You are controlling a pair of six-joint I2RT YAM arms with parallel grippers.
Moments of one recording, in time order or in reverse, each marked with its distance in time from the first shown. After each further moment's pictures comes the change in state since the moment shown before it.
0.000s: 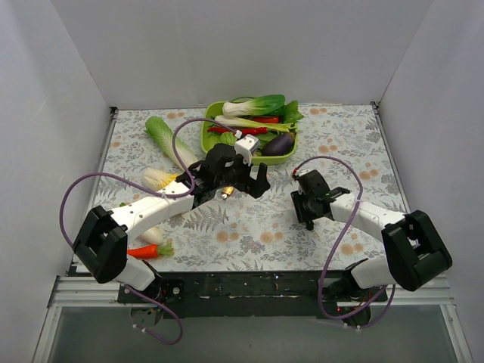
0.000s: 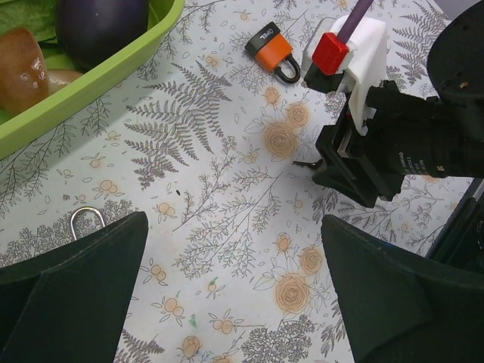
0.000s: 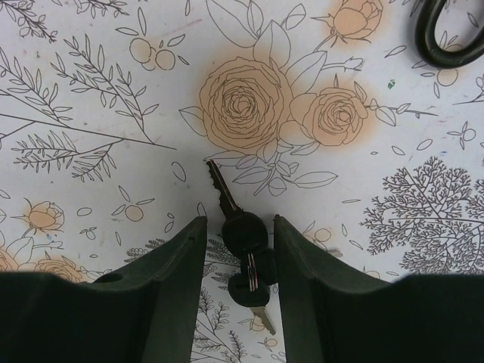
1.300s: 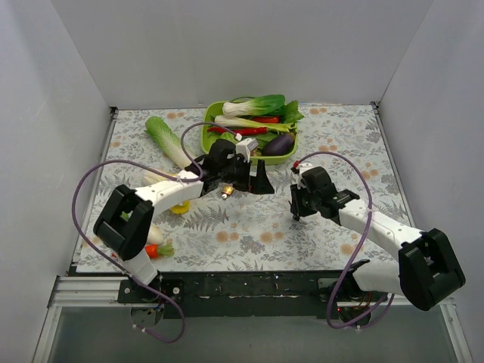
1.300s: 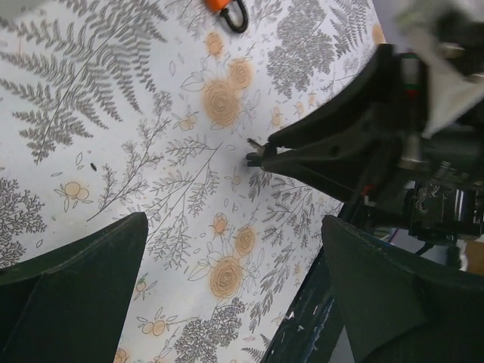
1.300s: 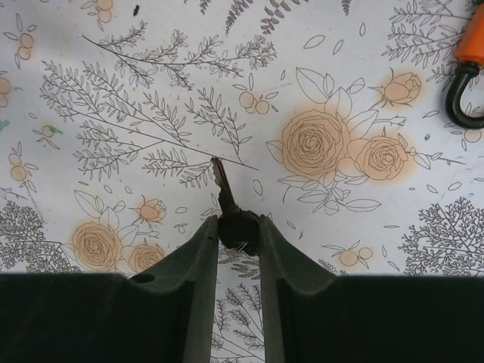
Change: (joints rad) left arm 0.087 0.160 0.026 0.051 0.340 -0.231; right arm 0.022 -0.120 0.010 0.042 -0.114 0.027
